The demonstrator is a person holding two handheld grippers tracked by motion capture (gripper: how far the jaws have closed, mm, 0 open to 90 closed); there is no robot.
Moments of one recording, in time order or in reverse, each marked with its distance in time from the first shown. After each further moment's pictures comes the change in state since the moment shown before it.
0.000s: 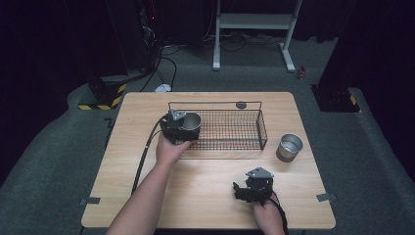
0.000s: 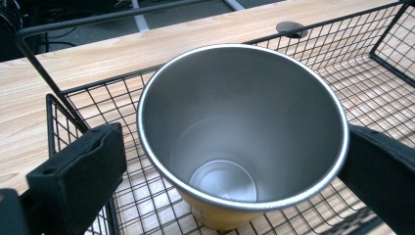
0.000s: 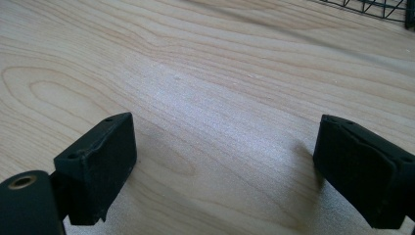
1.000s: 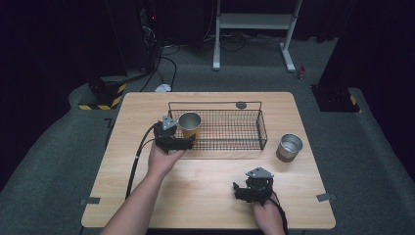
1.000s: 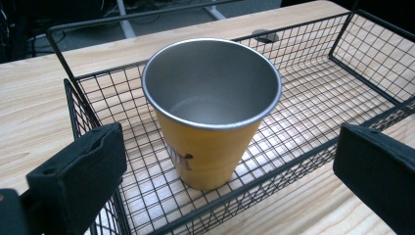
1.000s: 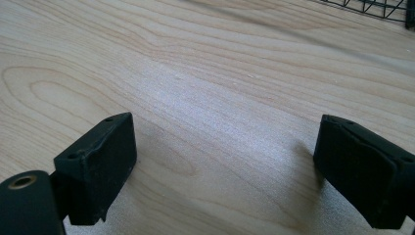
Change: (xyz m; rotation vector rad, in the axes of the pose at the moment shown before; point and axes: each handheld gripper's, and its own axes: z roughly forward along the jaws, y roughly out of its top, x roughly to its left) left arm -0.004 -0.018 -0.044 -0.046 -0.056 0.001; right arm 0.000 0.000 0.000 -0.001 0.001 -0.003
